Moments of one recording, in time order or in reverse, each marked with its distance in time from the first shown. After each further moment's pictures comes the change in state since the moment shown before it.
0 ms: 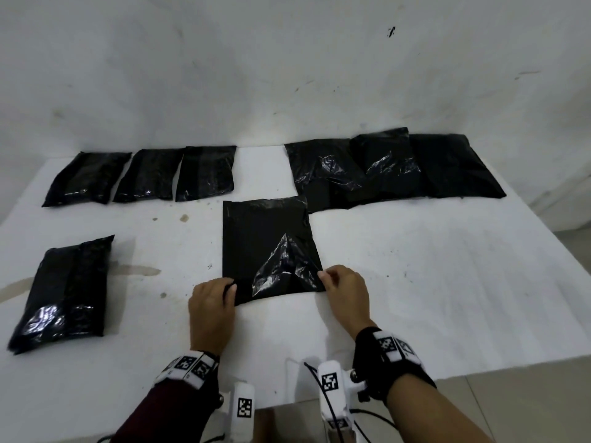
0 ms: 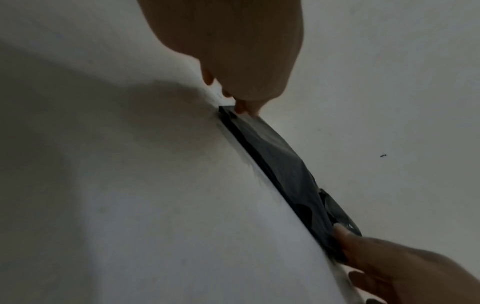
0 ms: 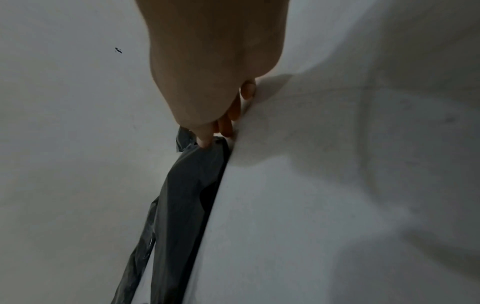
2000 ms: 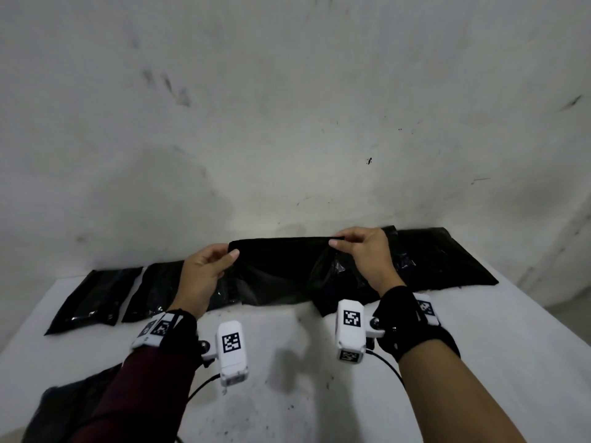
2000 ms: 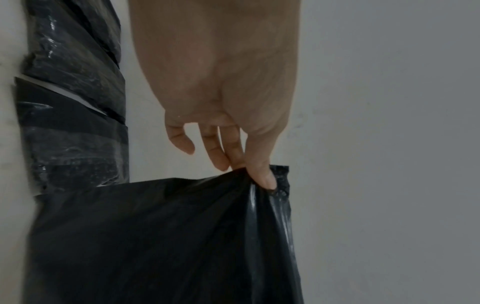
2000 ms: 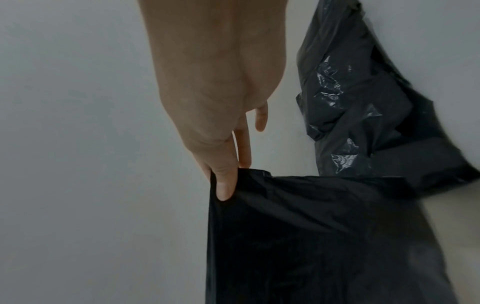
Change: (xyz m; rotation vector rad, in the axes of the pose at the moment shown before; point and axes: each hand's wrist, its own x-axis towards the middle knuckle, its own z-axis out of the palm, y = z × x) left_hand 0.216 0.084 -0.102 -1.015 -0.084 -0.068; right_hand 0.147 -0.162 -0.111 0.616 0.192 -0.236
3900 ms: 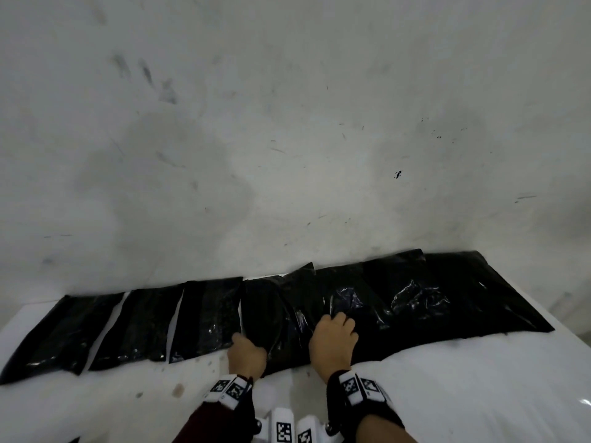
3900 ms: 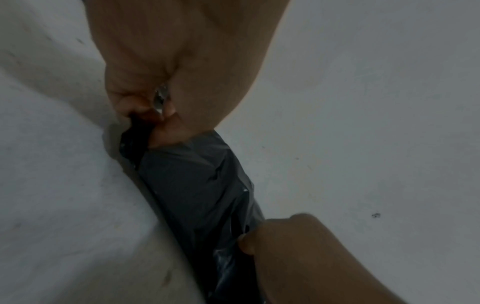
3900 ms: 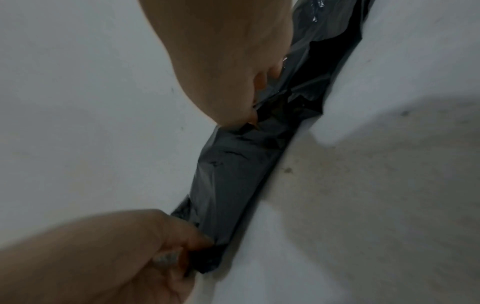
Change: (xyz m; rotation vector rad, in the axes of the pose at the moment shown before) left_hand 0.041 -0.154 0.046 0.748 0.019 -0.565; right_hand -0.001 0.123 0.103 -1.207 -0.160 0.250
